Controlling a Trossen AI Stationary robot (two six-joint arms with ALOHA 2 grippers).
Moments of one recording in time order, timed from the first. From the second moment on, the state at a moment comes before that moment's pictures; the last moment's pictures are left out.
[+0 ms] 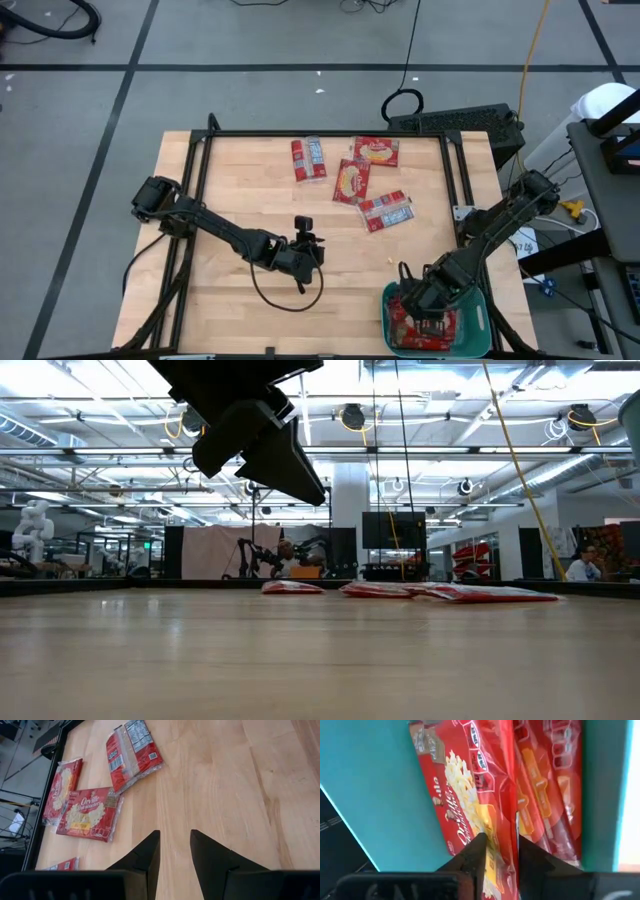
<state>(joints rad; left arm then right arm) -0.37 1.80 1.16 -0.23 -0.60 0.09 0.73 1.49 1.09 -0.94 -0.37 1.02</state>
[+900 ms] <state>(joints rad) -0.33 1.80 1.16 -0.13 -0.44 0.10 0.59 1.49 1.26 -0.88 -0.03 1.00</state>
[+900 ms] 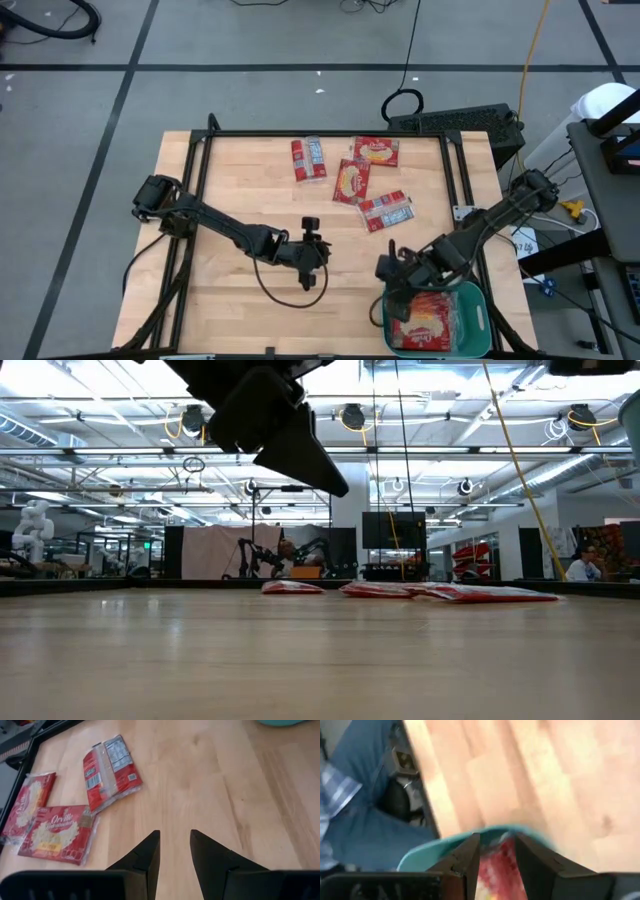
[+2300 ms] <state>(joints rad) -0.10 1.90 1.16 0.04 -0.34 0.18 -0.10 1.49 0.71 -0.28 0.42 0.72</state>
